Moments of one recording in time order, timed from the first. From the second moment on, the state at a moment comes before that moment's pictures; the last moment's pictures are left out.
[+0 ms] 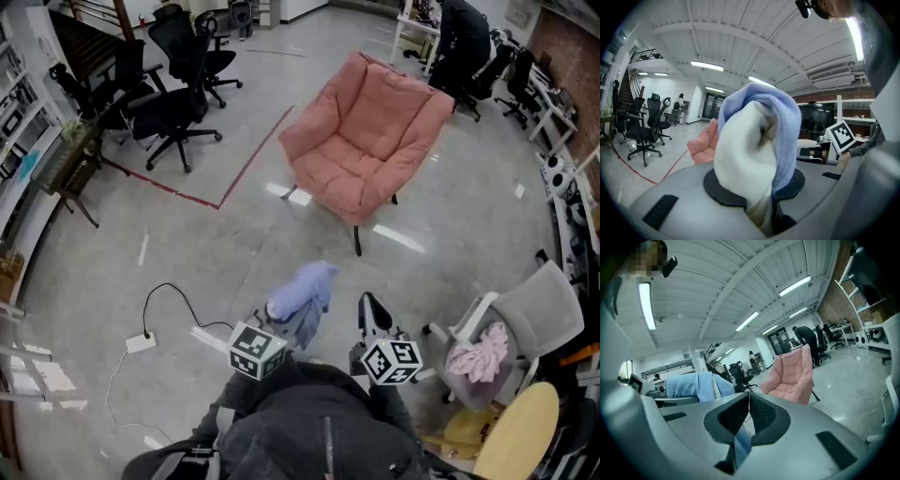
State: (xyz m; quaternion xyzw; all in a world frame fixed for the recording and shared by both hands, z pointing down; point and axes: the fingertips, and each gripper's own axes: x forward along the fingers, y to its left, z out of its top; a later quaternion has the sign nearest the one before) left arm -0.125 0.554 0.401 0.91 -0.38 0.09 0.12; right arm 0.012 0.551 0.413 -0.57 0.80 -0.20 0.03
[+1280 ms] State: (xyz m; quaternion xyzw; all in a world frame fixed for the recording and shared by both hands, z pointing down) left arm -0.073 0.399 0.394 0.92 -0.35 0.09 0.14; right arm 0.038 0.403 0.417 -0.56 0.79 -0.25 0.04
